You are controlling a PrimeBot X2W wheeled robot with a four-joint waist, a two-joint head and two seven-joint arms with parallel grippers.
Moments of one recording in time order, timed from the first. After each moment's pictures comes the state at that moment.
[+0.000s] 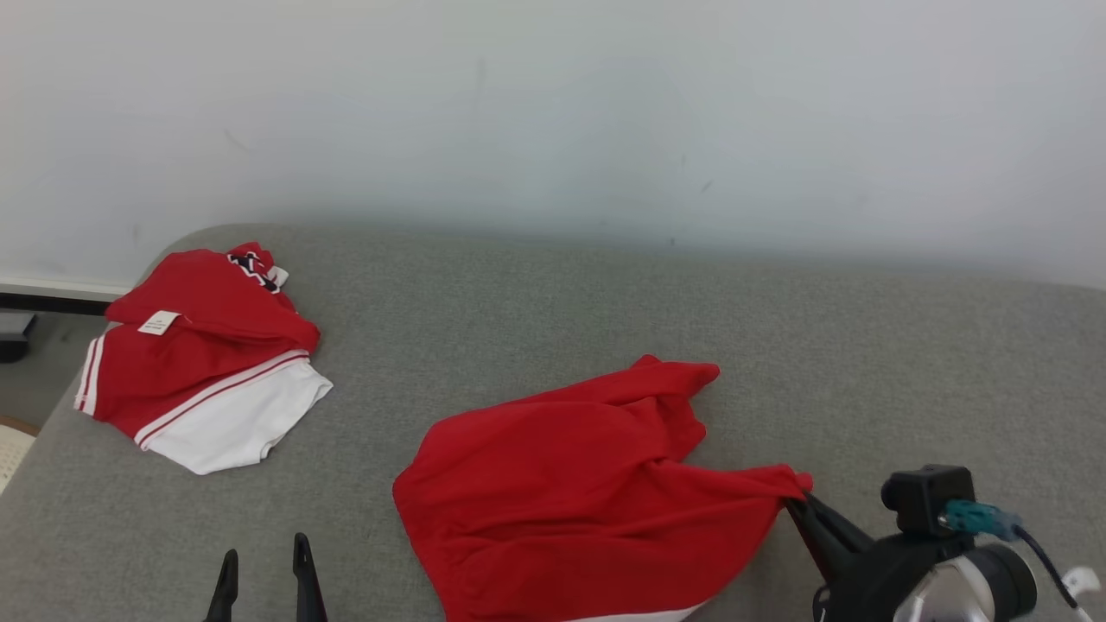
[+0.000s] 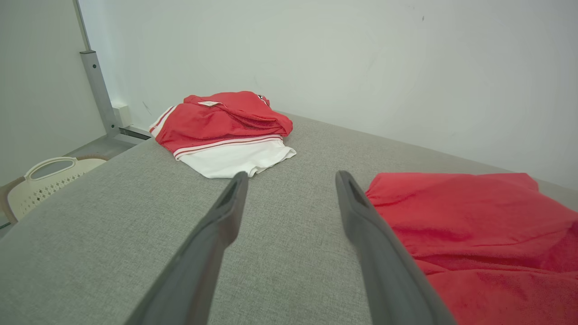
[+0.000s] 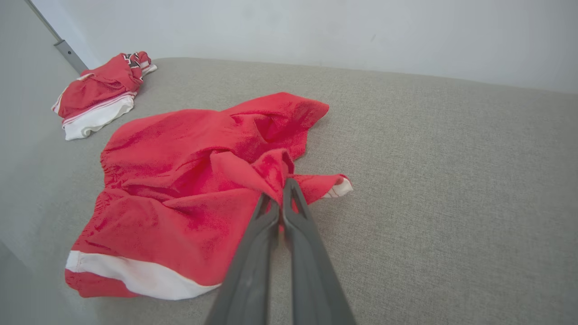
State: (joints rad) left arm 0.06 0.24 -0.26 0.12 -0.48 0.28 -0.26; right arm -0.01 -0.21 0.16 -0.02 0.35 0.13 0.41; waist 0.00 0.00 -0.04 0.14
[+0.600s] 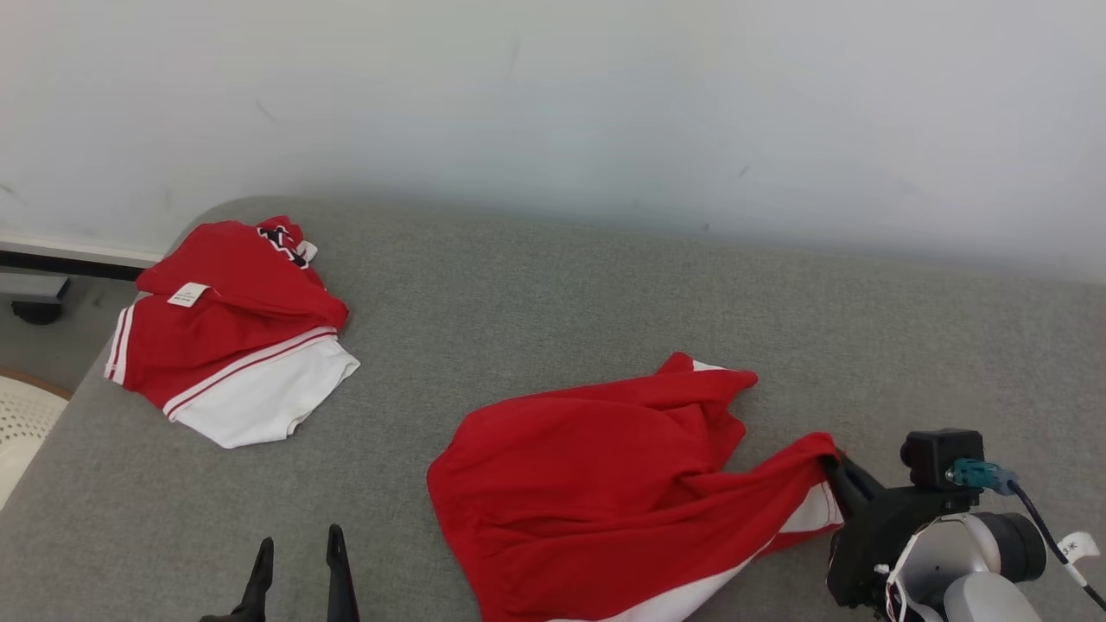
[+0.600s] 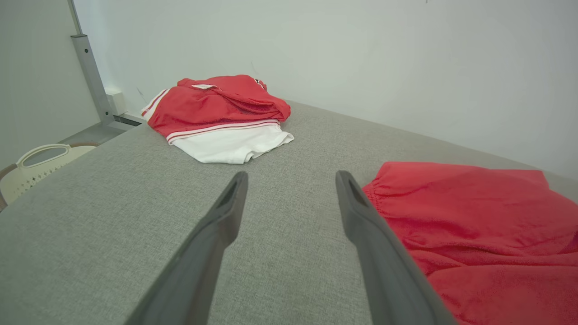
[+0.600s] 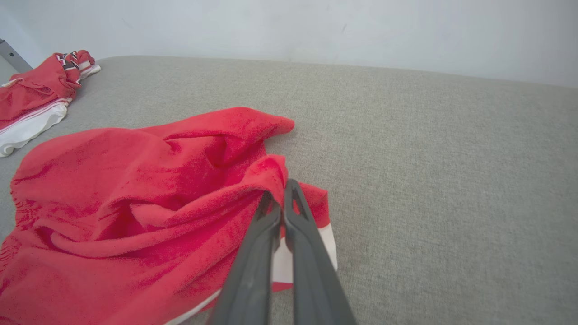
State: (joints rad) left arm 0.02 0.20 -0.29 0.18 -0.47 0.24 -0.26; right arm -0.16 -0.17 0.07 0.25 0.31 0.13 0.31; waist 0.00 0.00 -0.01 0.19
